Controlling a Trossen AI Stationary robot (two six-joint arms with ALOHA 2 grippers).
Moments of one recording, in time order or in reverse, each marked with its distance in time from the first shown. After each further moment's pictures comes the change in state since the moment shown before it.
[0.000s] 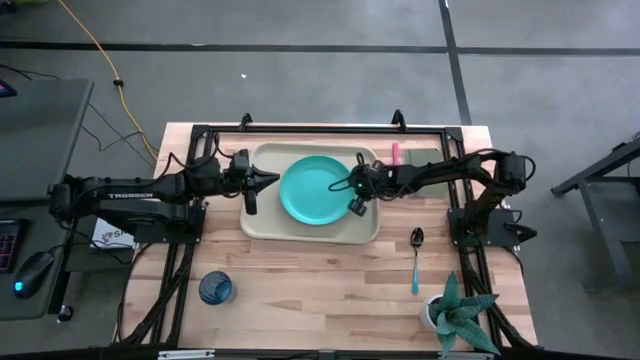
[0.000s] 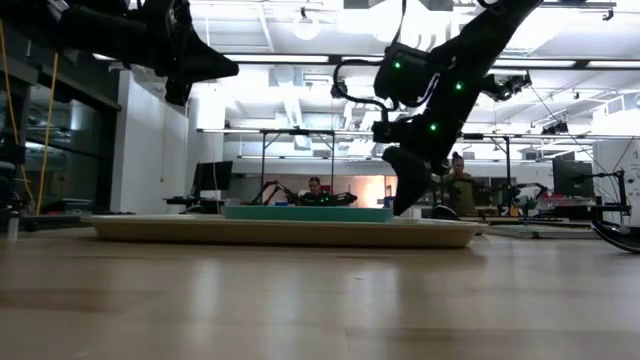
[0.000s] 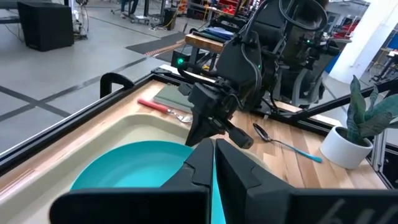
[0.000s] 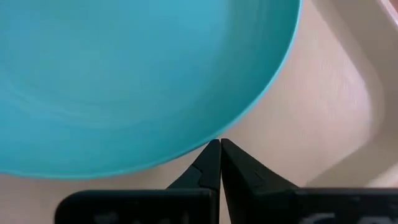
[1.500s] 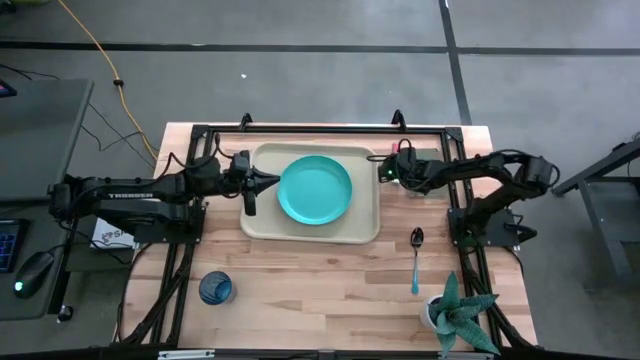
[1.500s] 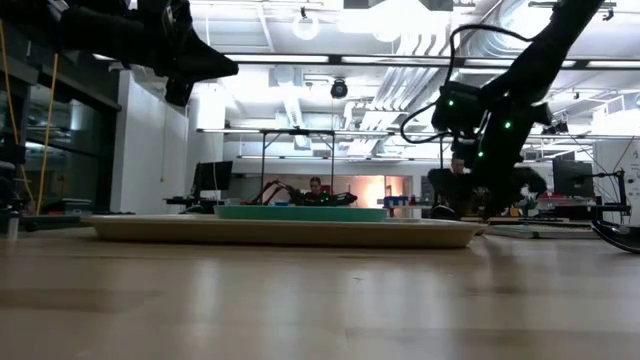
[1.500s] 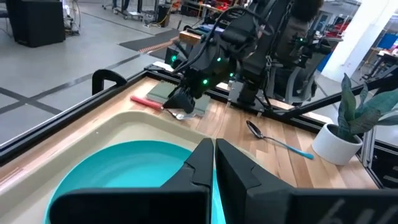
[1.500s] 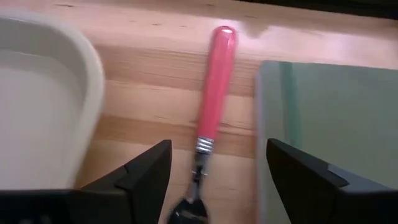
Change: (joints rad) left arm 0.000 0.000 0.000 -0.004 0.030 -0.011; right arm -0.243 -0.186 -0.344 0.114 0.343 0.611
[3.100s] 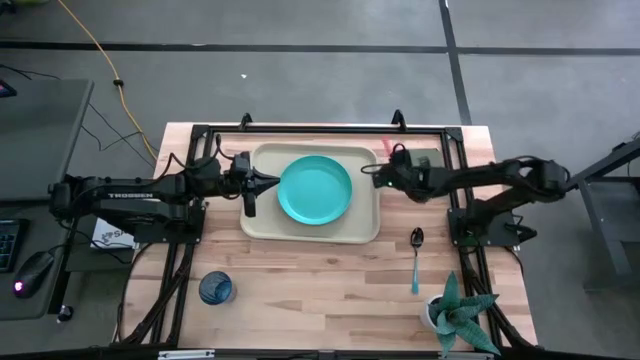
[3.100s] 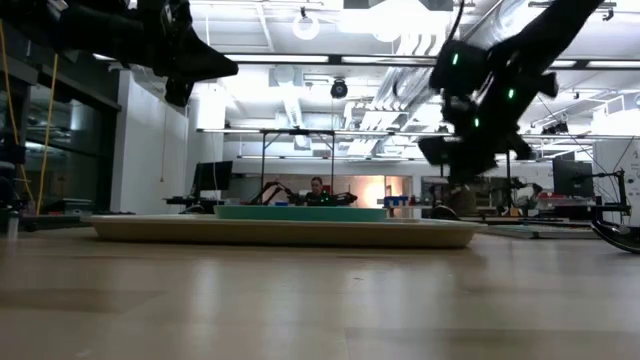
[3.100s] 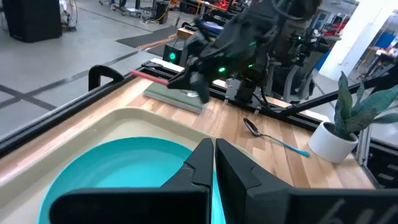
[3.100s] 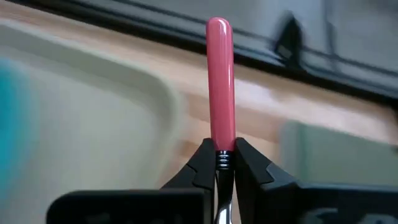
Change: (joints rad) left arm -0.013 0.000 0.000 -0.009 -0.004 -0.018; right arm 0.205 -0.133 0.058 -0.058 0.177 -0.113
